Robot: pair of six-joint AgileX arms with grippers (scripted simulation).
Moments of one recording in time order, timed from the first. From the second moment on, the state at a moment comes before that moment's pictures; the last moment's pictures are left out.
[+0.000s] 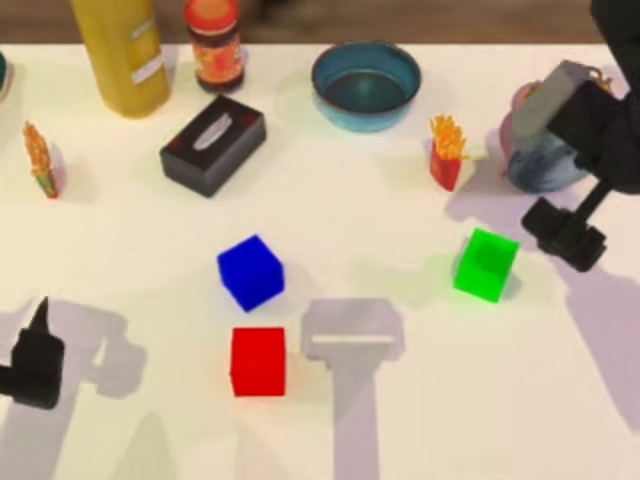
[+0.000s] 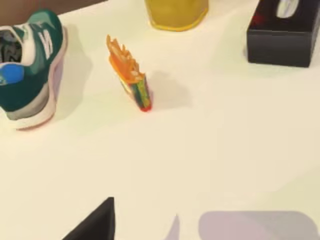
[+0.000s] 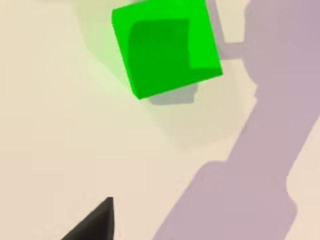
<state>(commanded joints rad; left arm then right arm) -0.08 0.39 0.24 -0.28 -0.01 0.25 0.31 1.69 1.33 -0.92 0.00 -0.54</state>
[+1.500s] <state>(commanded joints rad) 0.02 0.00 0.00 0.00 0.00 0.00 0.41 2.25 1.58 -0.90 0.00 -0.71</state>
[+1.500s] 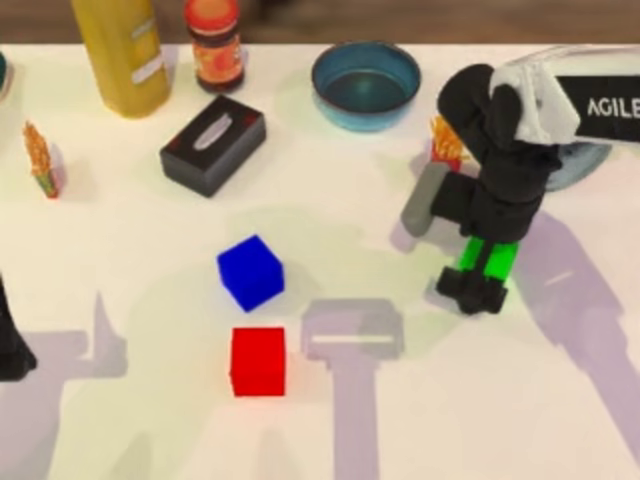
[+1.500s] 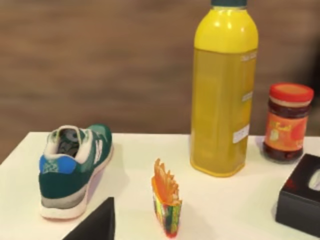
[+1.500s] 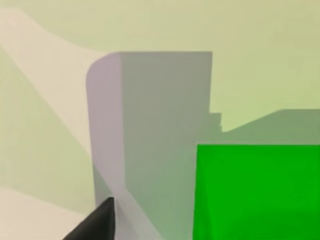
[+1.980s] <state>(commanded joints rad) 0.02 0.00 0.00 0.00 0.00 0.00 0.41 2.25 1.58 -0.90 0.00 -0.71</state>
